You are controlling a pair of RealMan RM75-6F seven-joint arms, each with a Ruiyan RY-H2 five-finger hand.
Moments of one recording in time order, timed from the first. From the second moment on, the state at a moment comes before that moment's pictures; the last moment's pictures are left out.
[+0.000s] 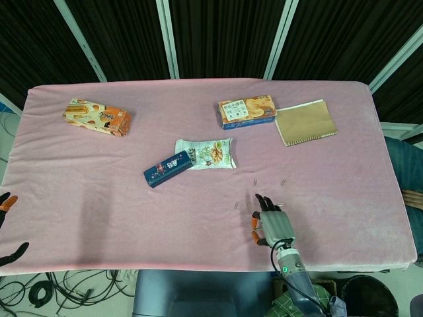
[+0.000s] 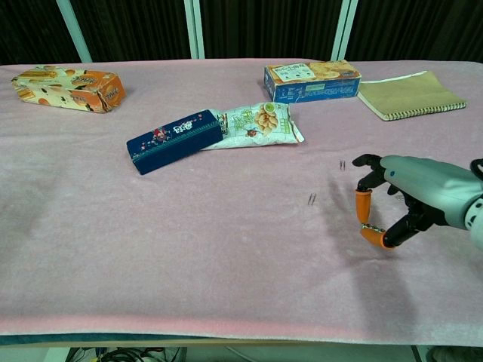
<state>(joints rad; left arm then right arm) 0.01 -0.92 0.03 -1.76 1.57 1.53 -0.10 0.47 -1.62 0.12 -1.89 -0.90 1.27 -0.72</state>
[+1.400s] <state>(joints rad) 0.01 -0.92 0.03 -1.76 1.56 1.54 -0.11 0.65 -1.62 0.38 -1.94 -0.58 1.21 -0.67</state>
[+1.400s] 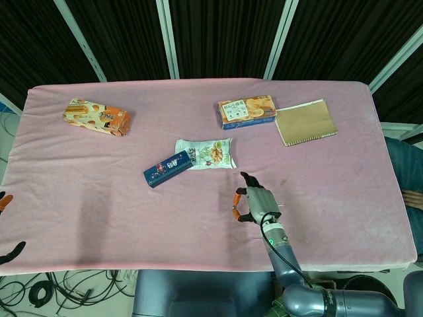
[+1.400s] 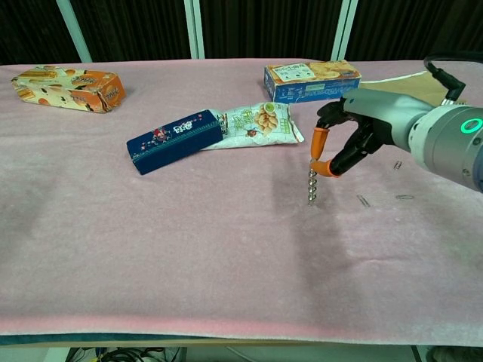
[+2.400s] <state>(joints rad) 0.01 -0.92 0.02 -1.76 1.55 1.54 -0.10 0.75 -1.65 0.38 -1.78 -0.47 1.16 -0.58</state>
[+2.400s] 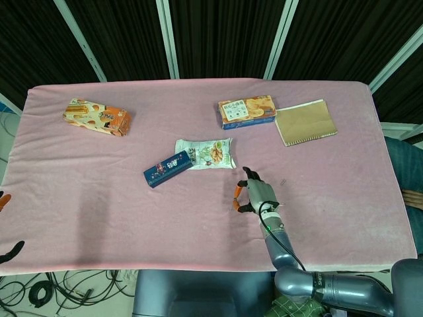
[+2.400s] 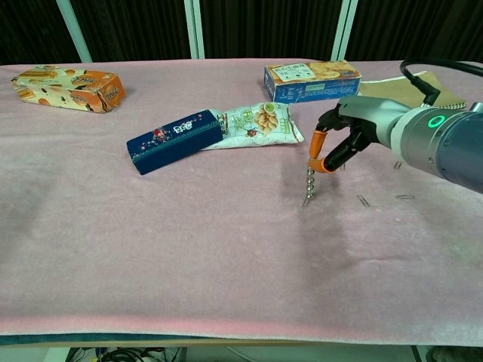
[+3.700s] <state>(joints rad) 0.01 -0.93 0.02 -1.77 1.53 1.53 -0.07 0.66 -1.47 0.31 -1.86 -0.53 1.13 -0.42</state>
